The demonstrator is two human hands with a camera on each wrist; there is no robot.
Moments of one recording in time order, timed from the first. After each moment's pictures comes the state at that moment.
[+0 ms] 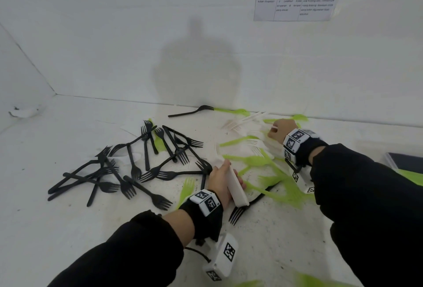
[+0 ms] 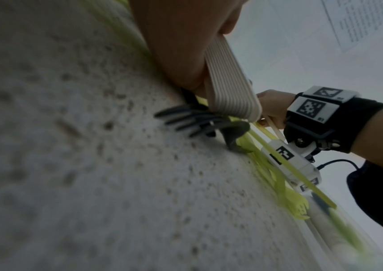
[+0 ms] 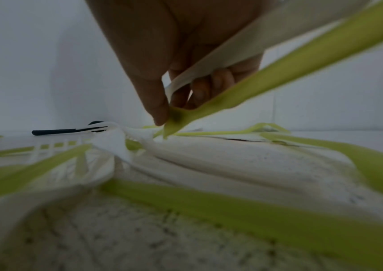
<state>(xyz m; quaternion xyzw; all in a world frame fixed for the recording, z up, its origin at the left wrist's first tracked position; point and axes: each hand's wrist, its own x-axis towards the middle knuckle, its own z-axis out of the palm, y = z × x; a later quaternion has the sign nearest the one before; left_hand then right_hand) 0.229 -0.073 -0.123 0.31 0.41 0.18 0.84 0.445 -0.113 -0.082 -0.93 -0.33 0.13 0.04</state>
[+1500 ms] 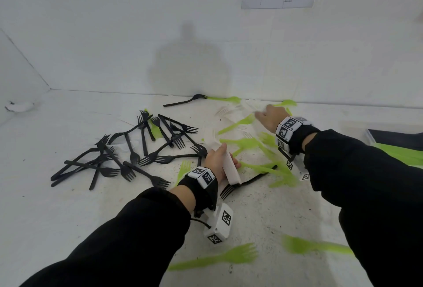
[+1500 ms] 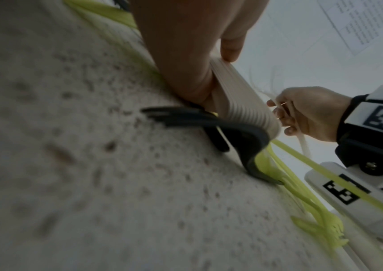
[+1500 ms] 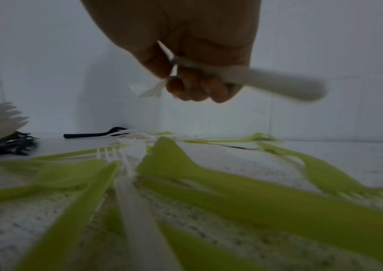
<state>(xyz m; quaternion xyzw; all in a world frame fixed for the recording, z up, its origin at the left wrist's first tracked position) 0.227 -0.078 -0.115 0.36 0.42 0.17 0.82 0.408 -0.136 -0.068 -0.93 -0.31 0.12 0.15</state>
